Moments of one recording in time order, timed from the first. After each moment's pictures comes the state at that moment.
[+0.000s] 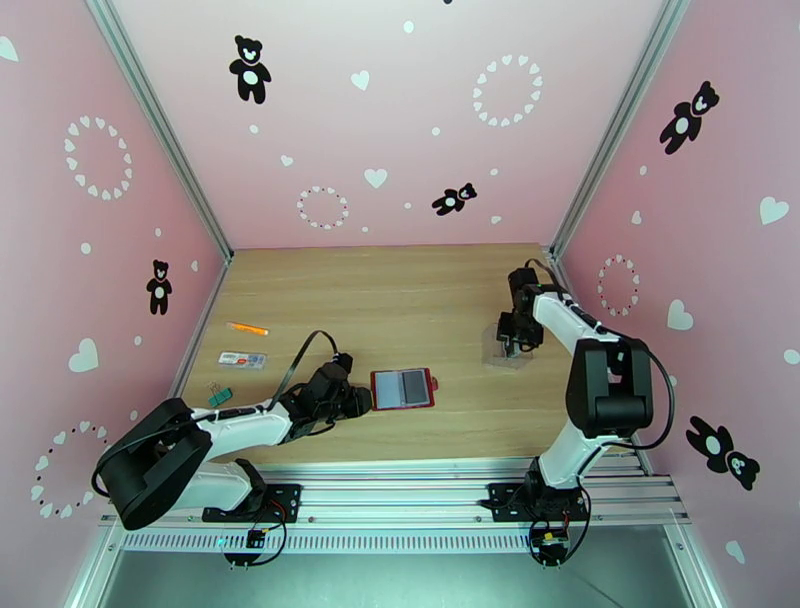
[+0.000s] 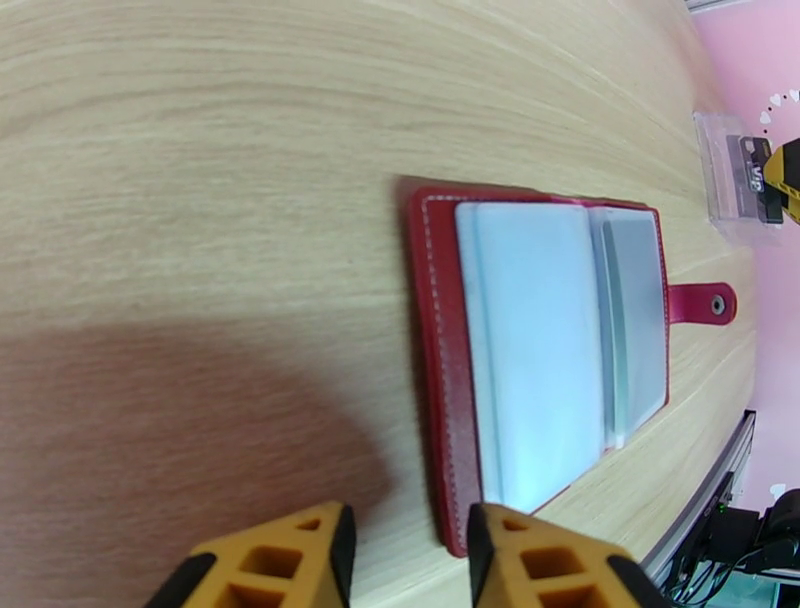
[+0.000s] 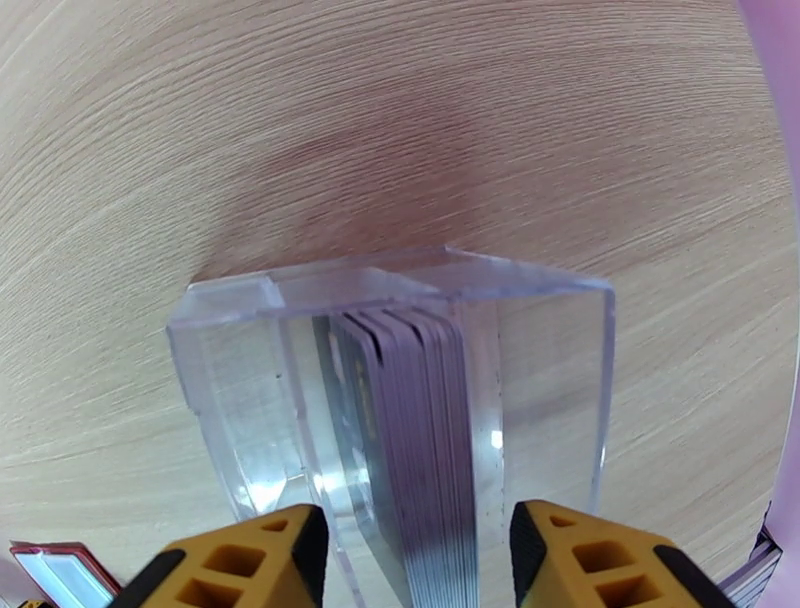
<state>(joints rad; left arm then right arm) -0.74 1.37 0.40 0.15 0.12 -0.86 0.02 1.75 1.25 -0.87 0.12 0.27</state>
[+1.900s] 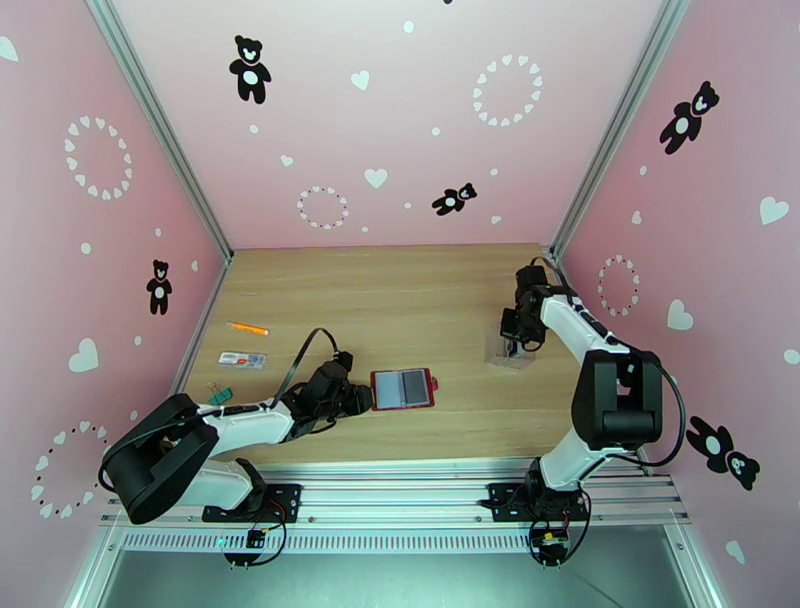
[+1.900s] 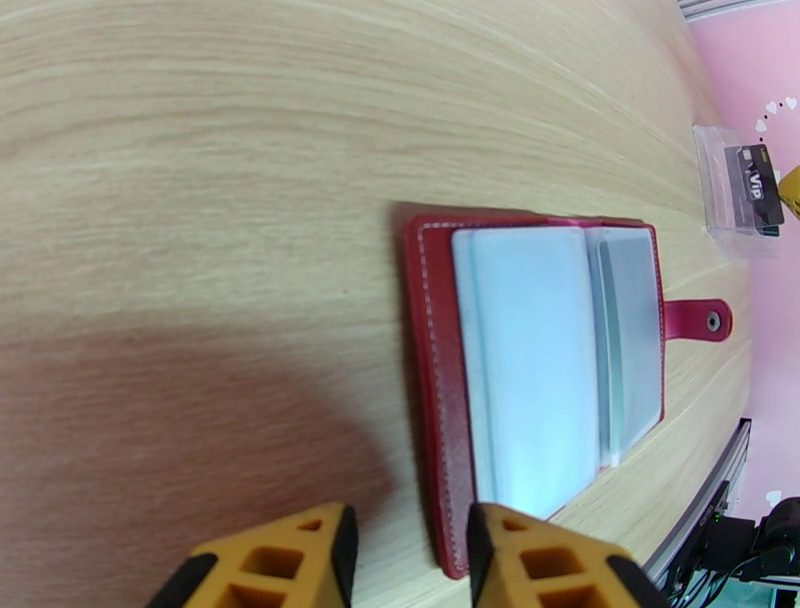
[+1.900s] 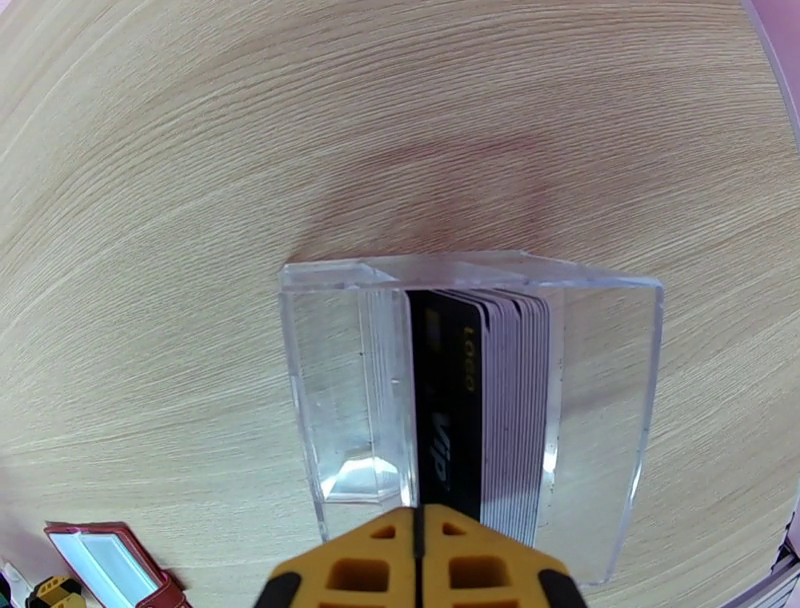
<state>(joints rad) -0.74 1.40 0.40 0.20 0.12 -0.86 0.00 1.67 1.23 -0.85 0.00 0.27</state>
